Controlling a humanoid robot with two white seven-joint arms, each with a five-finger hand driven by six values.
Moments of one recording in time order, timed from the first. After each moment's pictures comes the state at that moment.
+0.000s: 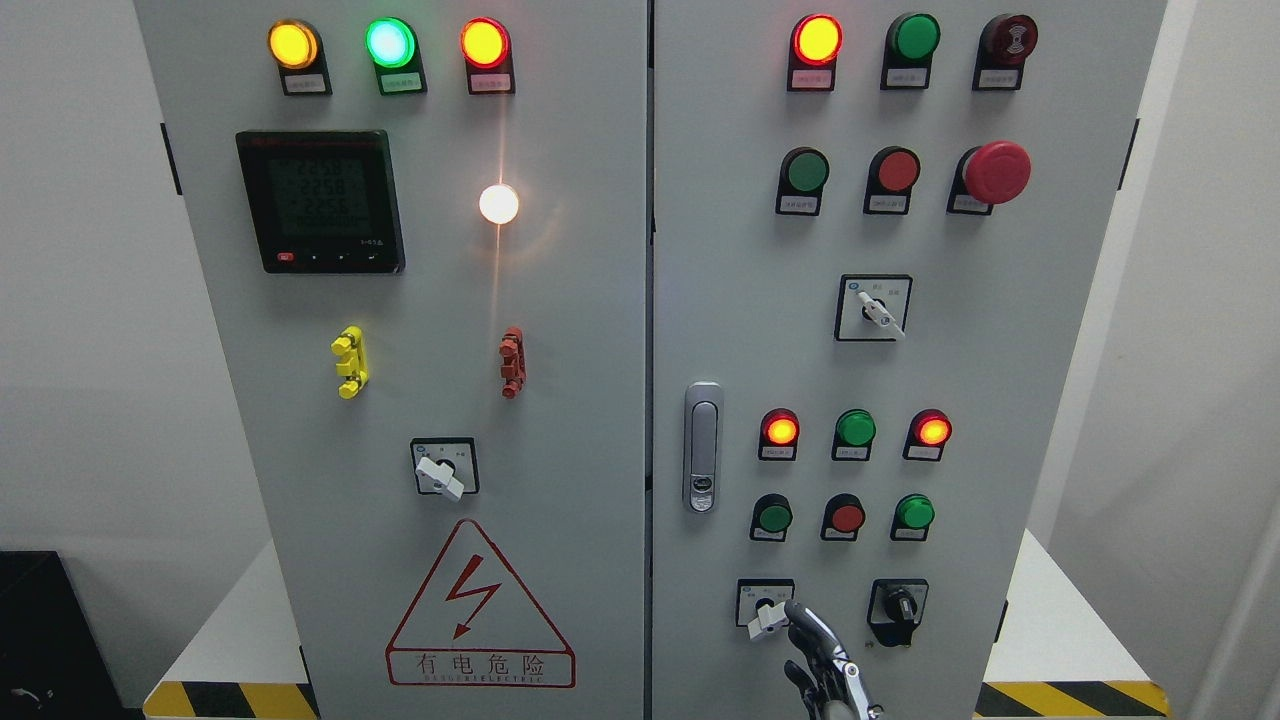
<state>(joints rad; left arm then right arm) 0.00 -0.10 -0.10 -0.07 0.07 -0.06 0.01 0.14 0.12 0.23 -2.09 0.00 -0.06 0.06</state>
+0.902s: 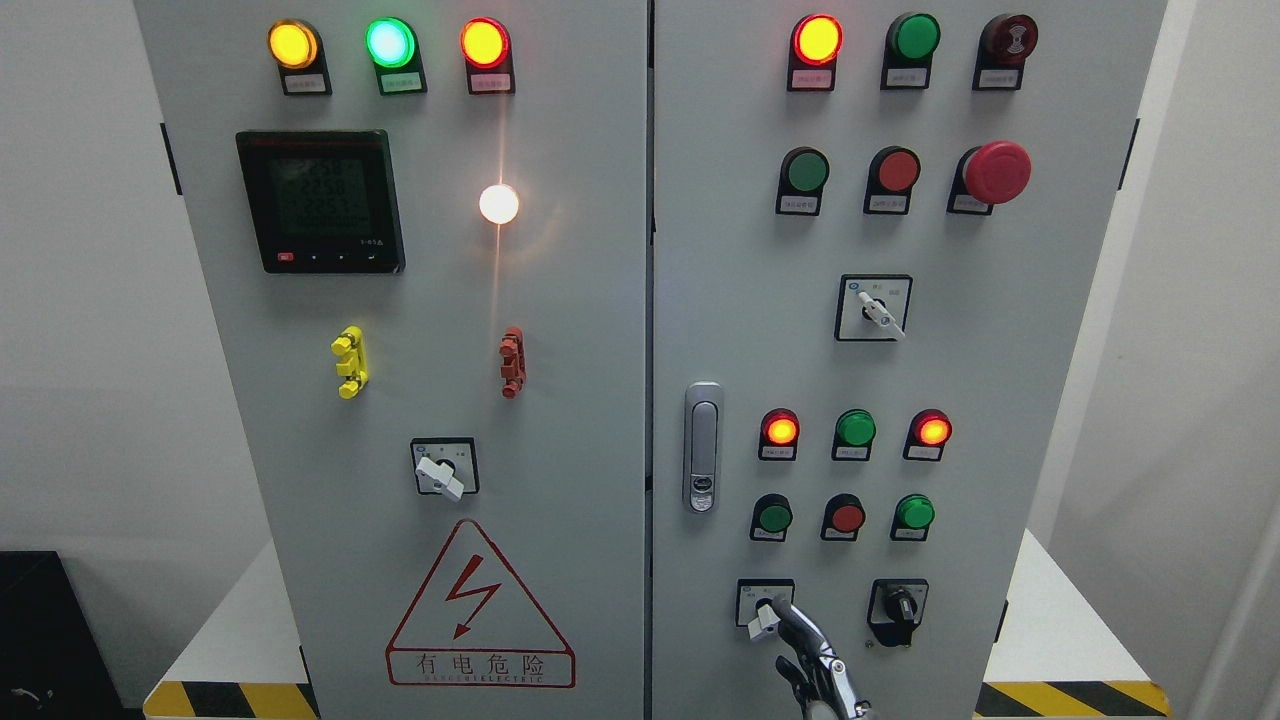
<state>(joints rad) 0.00 -0.10 -0.10 -0.07 0.07 -0.06 0.01 0.13 0.12 0.24 -2.09 0.06 -0.06 0.06</state>
